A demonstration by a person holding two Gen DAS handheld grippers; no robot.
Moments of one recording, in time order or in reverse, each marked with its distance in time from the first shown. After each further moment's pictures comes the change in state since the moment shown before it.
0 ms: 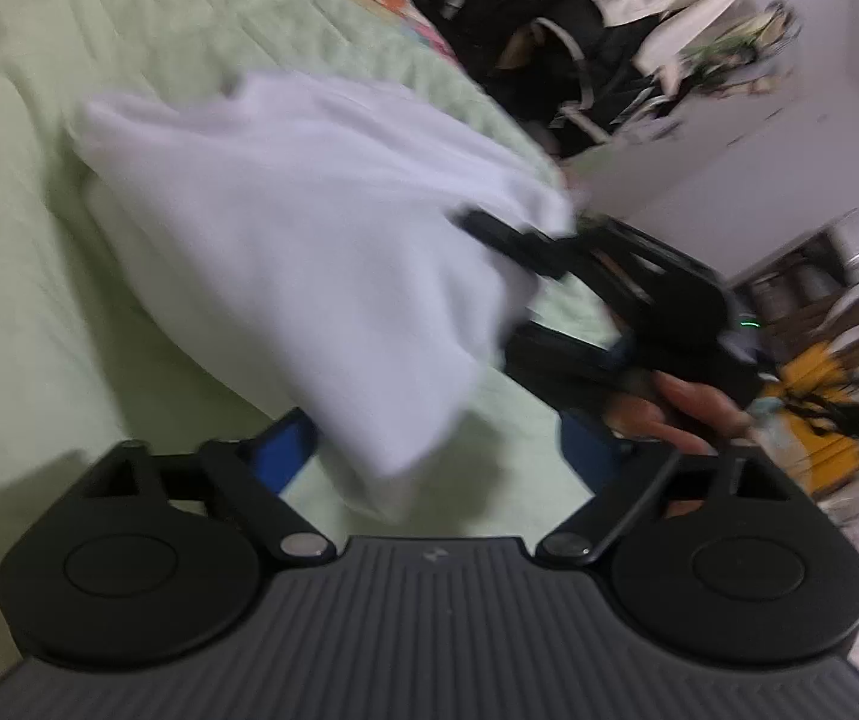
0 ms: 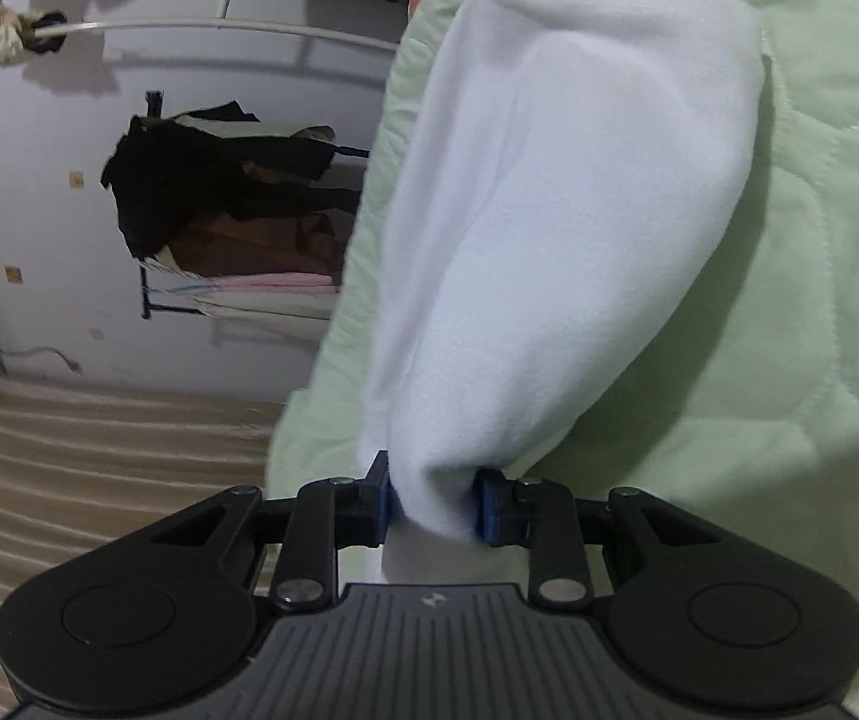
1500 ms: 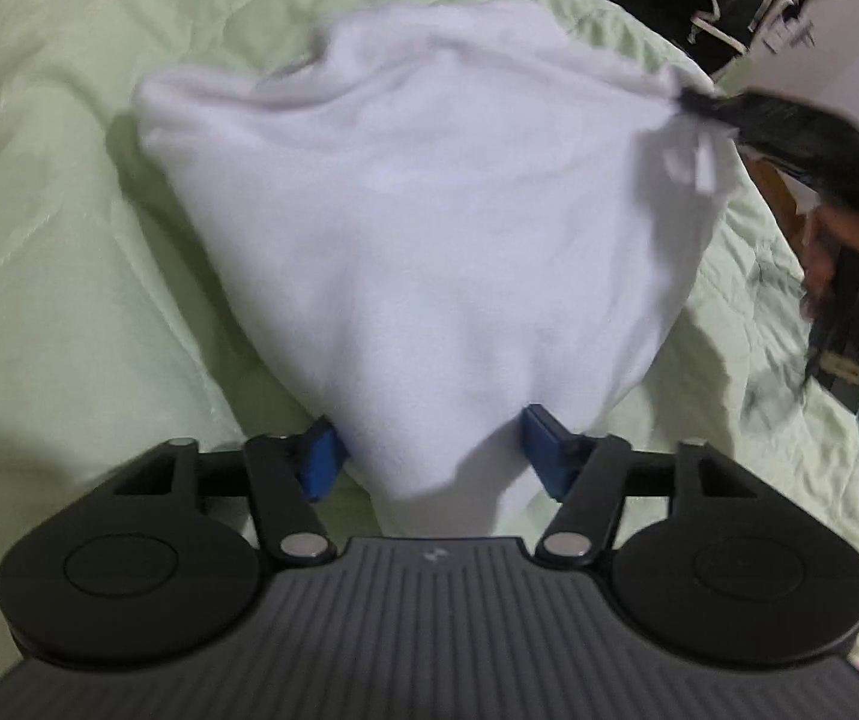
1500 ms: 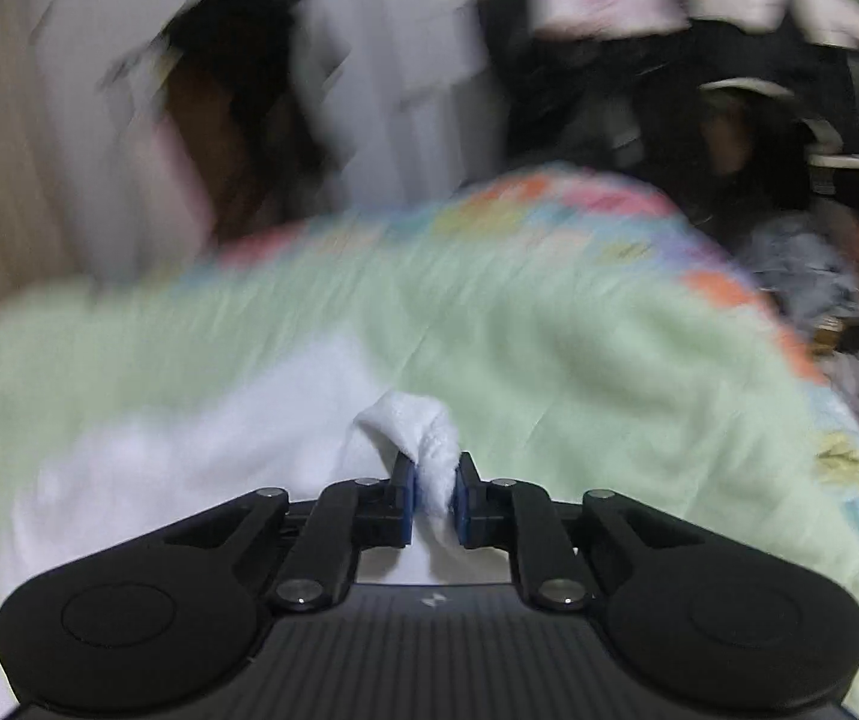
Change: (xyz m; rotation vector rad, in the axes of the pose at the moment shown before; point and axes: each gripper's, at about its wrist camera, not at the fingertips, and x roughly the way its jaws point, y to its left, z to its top) left arm 0.042 -0.008 0.002 0.272 0.098 0.540; right arm 0.000 0.062 0.070 -0.884 -0.350 -0.490
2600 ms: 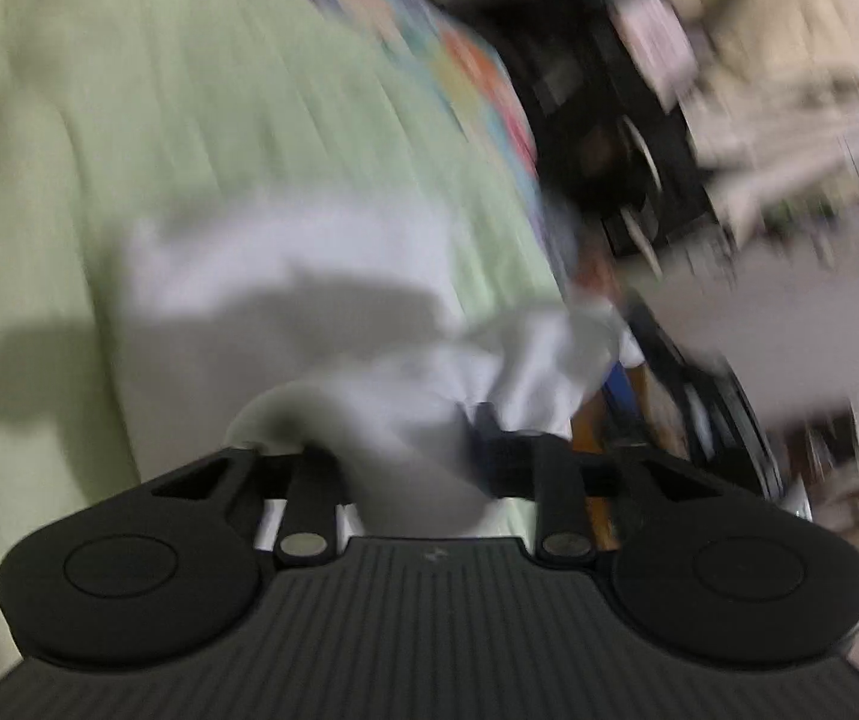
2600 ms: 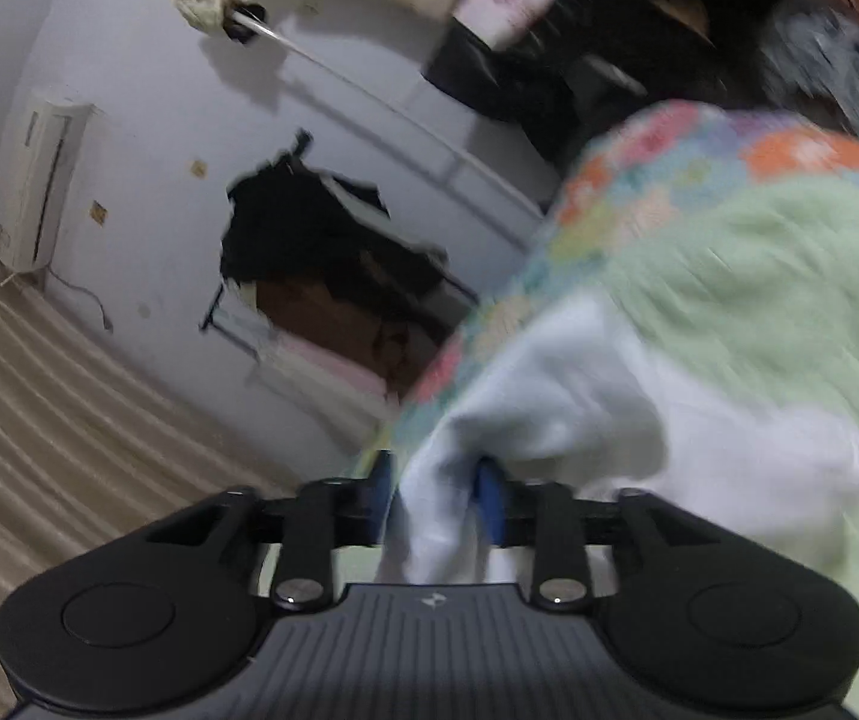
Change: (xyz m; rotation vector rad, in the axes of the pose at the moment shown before) left arm -0.048 0.054 0.097 -0.507 -0.197 -0.232; right arm -0.052 0.013 0.011 0.489 -0.059 0.383
